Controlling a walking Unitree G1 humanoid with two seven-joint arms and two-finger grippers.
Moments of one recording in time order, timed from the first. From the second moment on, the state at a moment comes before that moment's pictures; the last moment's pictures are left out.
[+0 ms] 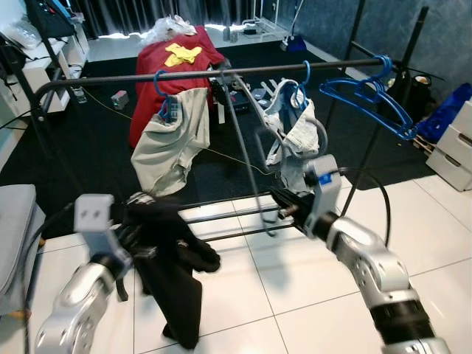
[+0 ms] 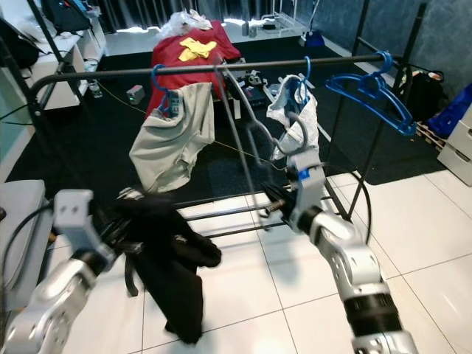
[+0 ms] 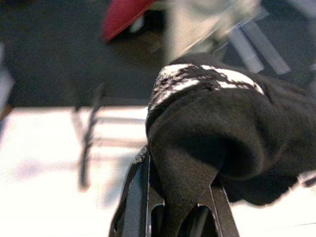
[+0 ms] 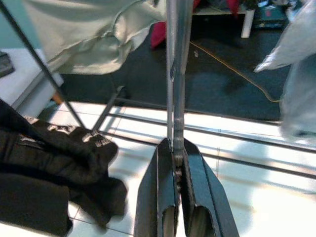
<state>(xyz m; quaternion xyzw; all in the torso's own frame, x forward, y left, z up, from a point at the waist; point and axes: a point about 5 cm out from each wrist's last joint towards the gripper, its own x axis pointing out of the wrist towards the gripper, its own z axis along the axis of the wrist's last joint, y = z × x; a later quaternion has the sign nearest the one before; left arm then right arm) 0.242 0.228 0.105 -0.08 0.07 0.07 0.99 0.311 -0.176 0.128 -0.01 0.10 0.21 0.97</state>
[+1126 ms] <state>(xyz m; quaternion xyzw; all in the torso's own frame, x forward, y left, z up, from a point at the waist) 0.165 0.159 0.110 -0.13 0.05 0.06 0.99 0.240 -0.167 0.118 0.14 0.07 0.18 0.97</state>
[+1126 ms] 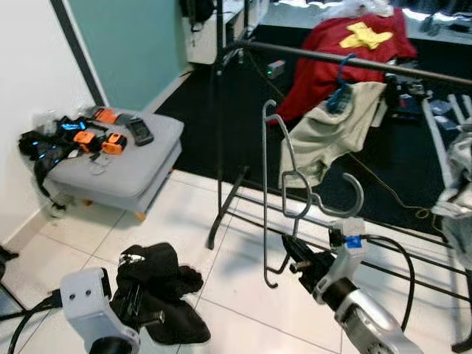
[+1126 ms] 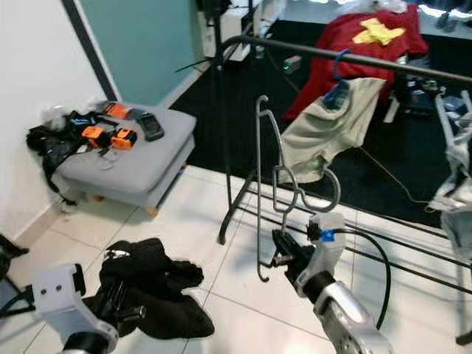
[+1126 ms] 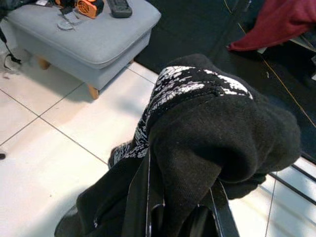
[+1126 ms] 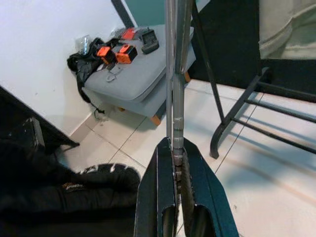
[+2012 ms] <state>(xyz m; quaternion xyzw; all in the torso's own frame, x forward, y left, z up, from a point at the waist) 0.171 0.168 0.105 -0.14 0.05 0.05 0.99 0.247 -0.148 0.122 0.15 0.06 0.21 0.96</state>
